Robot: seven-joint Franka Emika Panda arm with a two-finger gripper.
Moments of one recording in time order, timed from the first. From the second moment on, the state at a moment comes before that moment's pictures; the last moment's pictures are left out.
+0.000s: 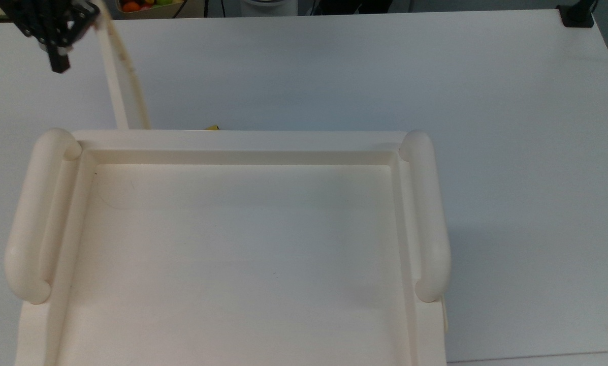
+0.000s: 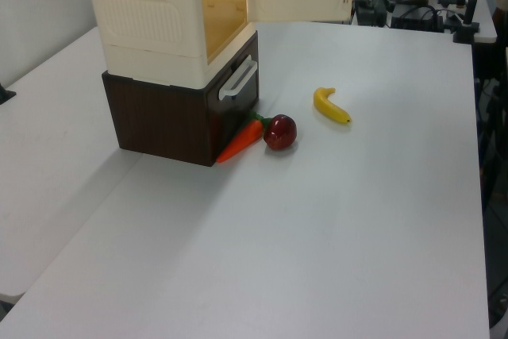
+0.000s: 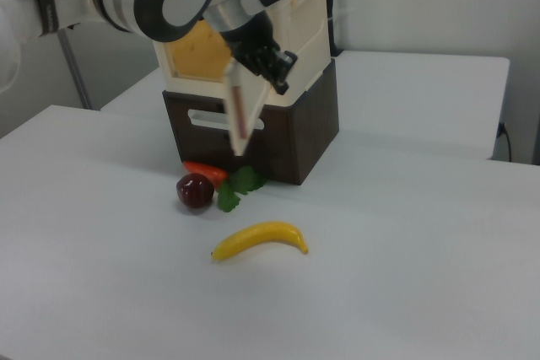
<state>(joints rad) -0.18 0.17 -0.08 -1.47 0.04 2.10 -0.08</state>
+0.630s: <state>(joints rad) -0.02 0.20 0.05 -1.48 0.10 2.17 -0.07</state>
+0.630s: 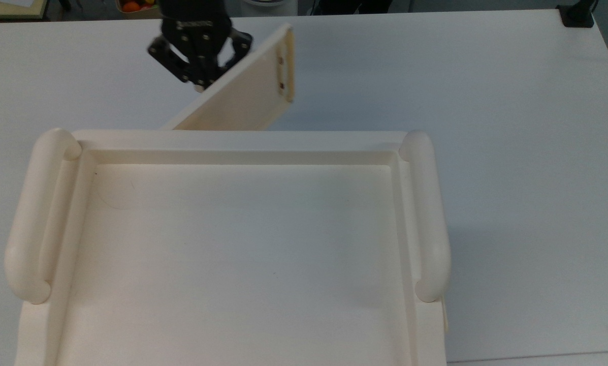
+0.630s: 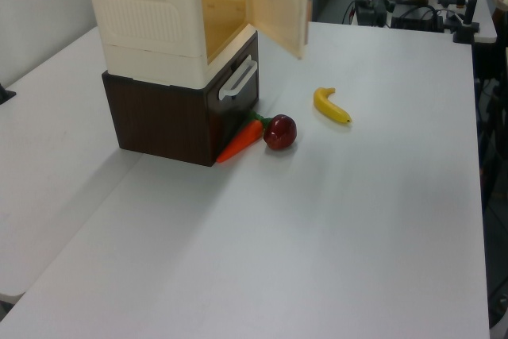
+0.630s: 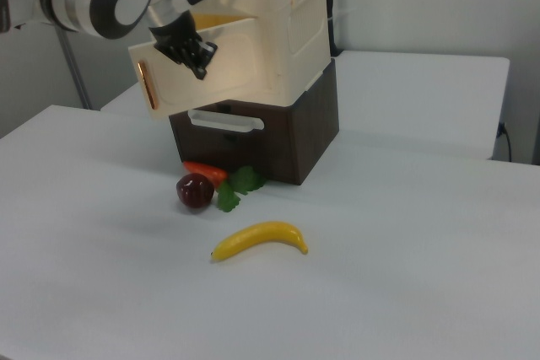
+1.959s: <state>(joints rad) 0.00 0.28 0.14 -1.49 0.10 2.35 -0.07</state>
